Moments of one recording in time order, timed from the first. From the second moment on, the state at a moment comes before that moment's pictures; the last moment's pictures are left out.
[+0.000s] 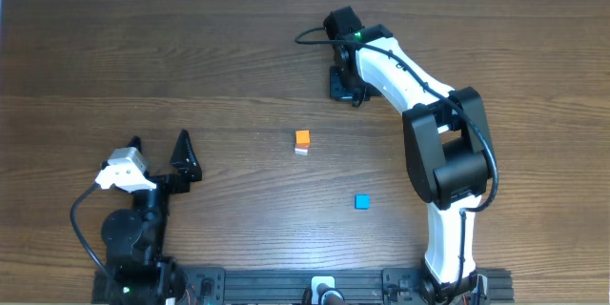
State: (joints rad) left arm 0.02 0.01 0.01 -0.07 0.01 -0.34; right arm 0.38 2.15 1.58 -0.89 0.09 0.36
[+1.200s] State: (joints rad) left arm 0.02 0.01 0.01 -0.07 0.01 -0.34; right arm 0.75 1.80 1.58 -1.16 0.09 0.64
